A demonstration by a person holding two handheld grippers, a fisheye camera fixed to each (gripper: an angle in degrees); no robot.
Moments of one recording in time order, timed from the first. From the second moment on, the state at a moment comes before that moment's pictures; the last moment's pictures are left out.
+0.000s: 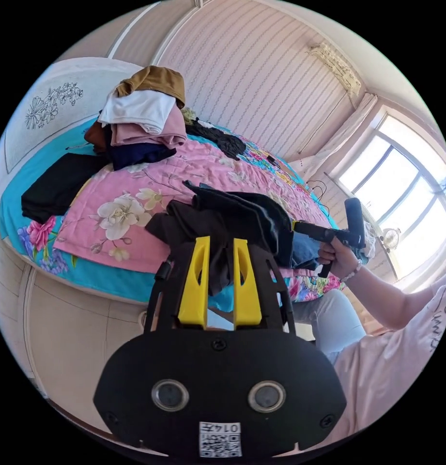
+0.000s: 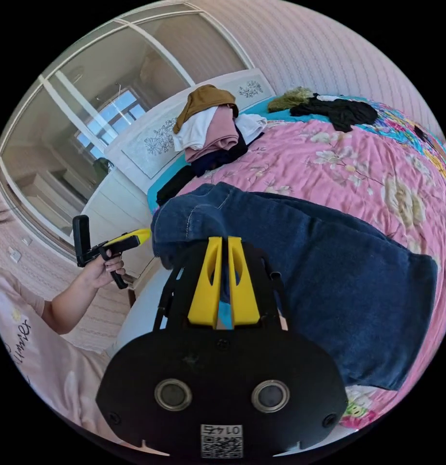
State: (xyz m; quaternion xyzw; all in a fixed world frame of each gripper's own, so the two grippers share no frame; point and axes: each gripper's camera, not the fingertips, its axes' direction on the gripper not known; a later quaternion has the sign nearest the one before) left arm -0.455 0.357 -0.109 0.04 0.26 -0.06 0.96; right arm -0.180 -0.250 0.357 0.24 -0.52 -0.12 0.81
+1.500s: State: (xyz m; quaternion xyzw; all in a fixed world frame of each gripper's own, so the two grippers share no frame) left arm -0.758 0.315 -0.065 0.09 0.09 -0.23 0.97; right arm -0.468 -0.329 0.105 0.35 -0.43 -0.39 0.73
